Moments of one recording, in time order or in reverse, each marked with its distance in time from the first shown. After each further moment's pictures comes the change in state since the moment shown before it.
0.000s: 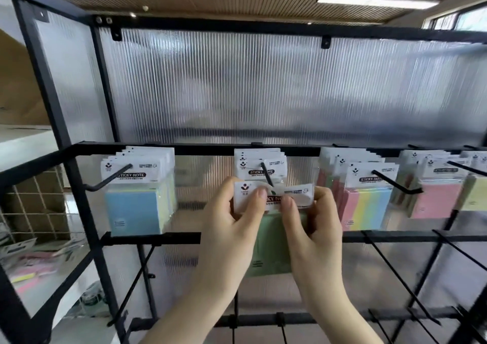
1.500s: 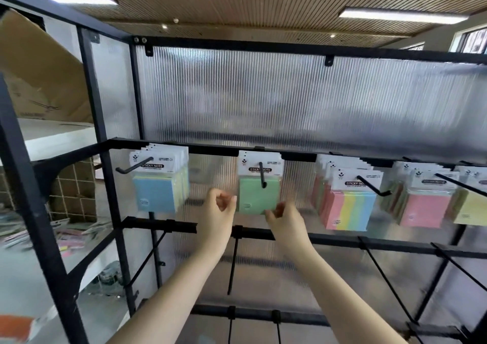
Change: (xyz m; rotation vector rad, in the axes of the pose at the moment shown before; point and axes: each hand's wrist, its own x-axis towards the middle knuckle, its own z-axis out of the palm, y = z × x) left_hand 0.016 -0.100 -0.005 0.403 0.219 -0.194; right_hand 0.029 0.083 -0.010 -0.508 -0.352 0.496
